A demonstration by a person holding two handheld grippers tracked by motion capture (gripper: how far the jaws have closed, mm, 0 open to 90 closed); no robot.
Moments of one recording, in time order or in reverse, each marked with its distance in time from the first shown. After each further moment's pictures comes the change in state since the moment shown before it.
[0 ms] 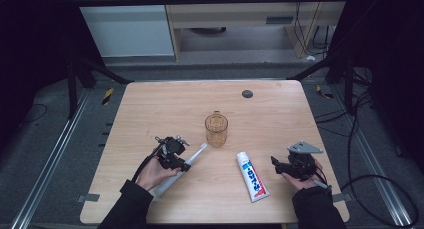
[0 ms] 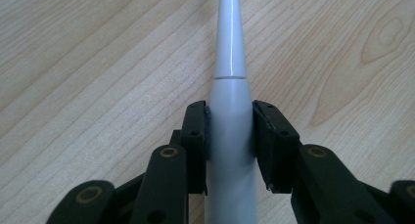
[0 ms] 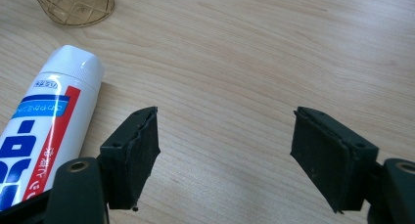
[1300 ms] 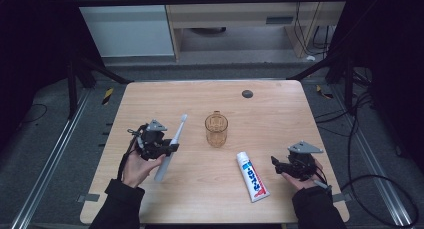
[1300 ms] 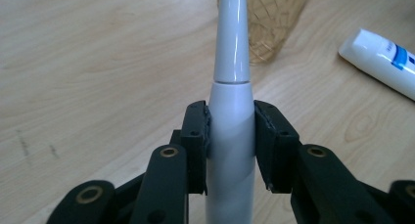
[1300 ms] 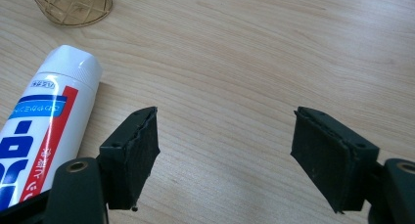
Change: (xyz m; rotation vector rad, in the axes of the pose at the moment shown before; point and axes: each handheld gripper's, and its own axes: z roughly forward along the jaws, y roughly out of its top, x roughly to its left) left arm 0.012 -0.012 -0.076 -0.377 0.139 -0.066; right arm -0.001 0.000 0.000 0.001 -0.003 0.003
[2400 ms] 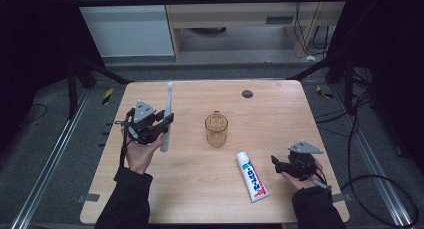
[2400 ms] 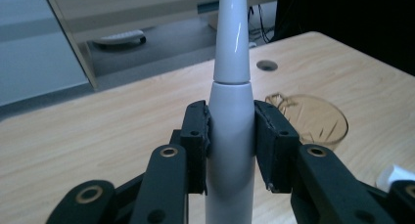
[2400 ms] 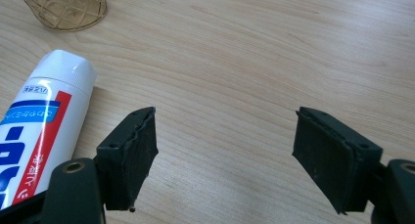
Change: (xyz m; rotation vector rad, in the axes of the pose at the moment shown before) left arm -0.002 0.039 -0.027 -0.385 0.196 -0.041; right arm 0.000 0.000 0.001 -0.015 -0.019 0.007
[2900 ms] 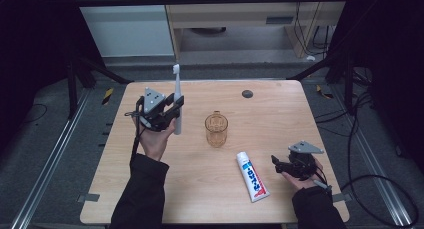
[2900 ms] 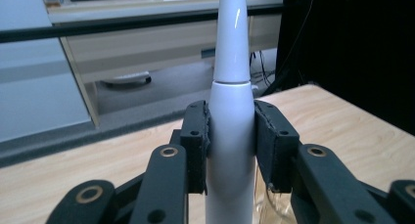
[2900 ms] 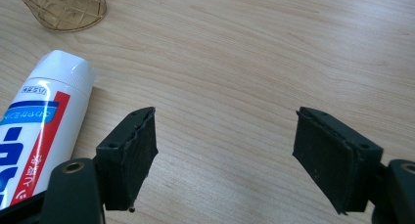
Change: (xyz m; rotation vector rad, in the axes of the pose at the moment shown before) left arm -0.020 0.031 0.023 -0.160 0.023 -0.017; right arm -0.001 0.000 0.000 0.001 0.005 0.008
